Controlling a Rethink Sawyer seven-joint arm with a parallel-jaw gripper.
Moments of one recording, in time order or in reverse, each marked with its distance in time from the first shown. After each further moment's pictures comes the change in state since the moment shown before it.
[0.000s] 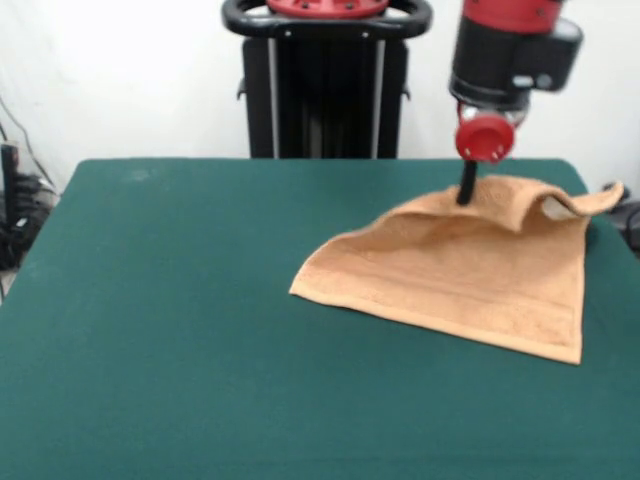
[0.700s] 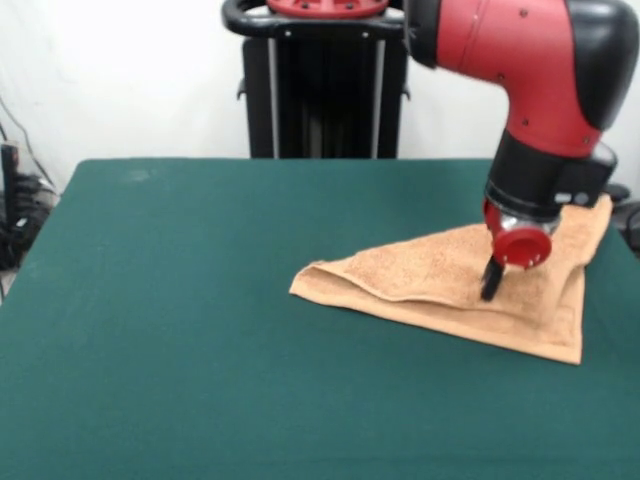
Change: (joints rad) arm 0.126 0.313 -0.068 -0.259 0.108 -0.064 0.000
